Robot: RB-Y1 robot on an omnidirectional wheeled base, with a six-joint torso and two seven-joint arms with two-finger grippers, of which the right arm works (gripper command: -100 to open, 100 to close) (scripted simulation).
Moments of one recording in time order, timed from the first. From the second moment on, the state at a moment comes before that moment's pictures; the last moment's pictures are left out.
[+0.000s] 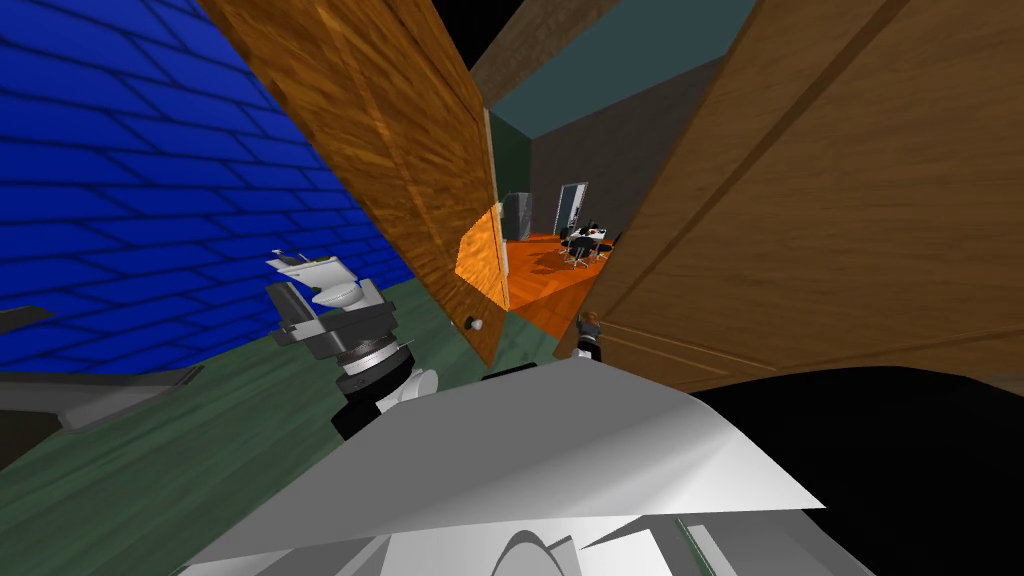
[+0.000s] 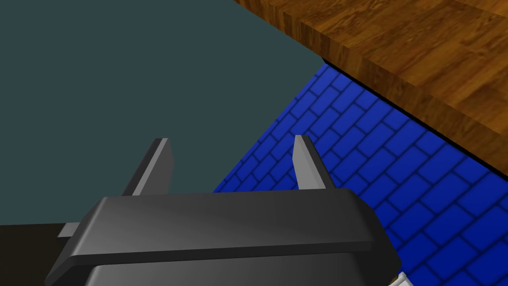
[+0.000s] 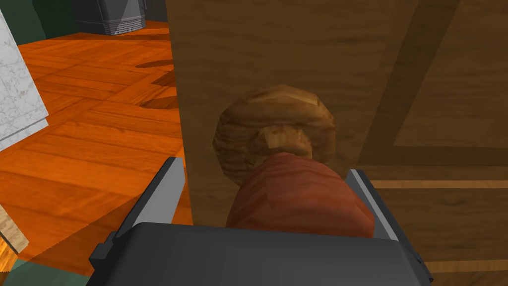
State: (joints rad) arm 0.01 -0.29 -0.11 -0.65 -0.78 -0.88 -1.32
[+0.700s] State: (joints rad) arm 0.04 -0.30 -0.06 -0.70 -0.75 -0.85 -1.36
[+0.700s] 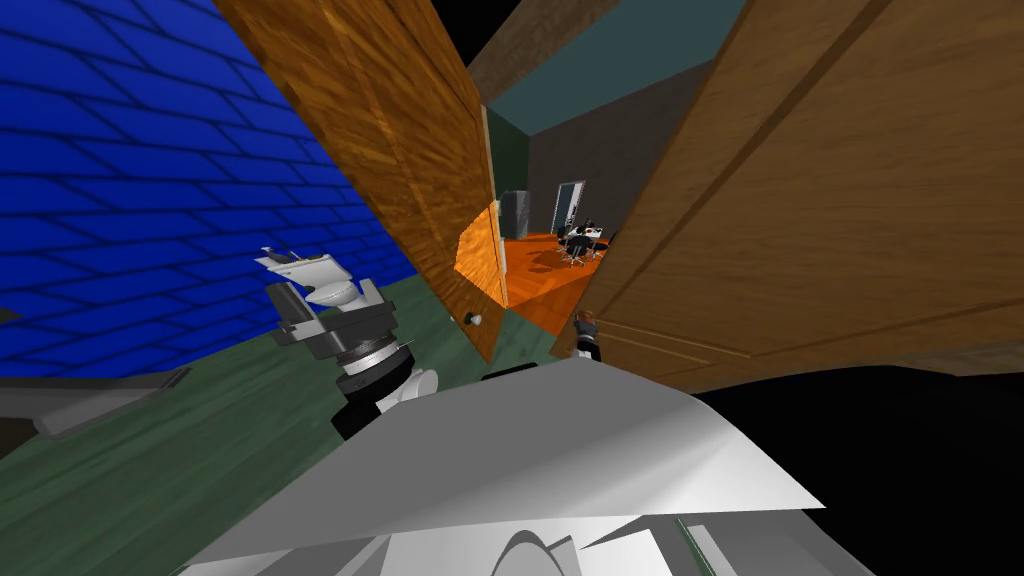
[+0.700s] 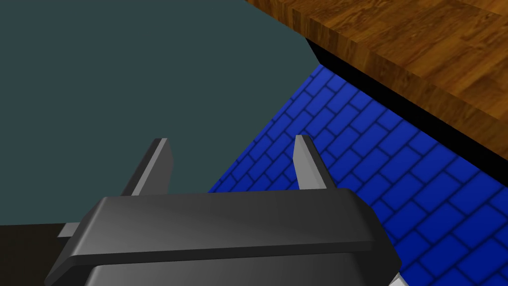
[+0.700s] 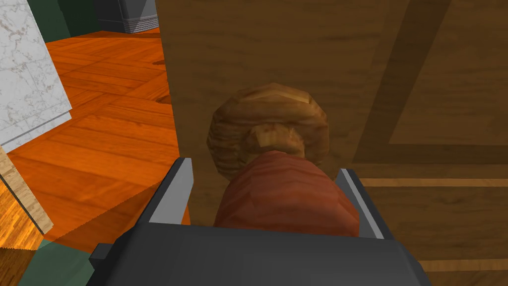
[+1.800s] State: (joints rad) arm 0.04 -0.33 0.07 -0.71 -0.67 -0.85 -1.47
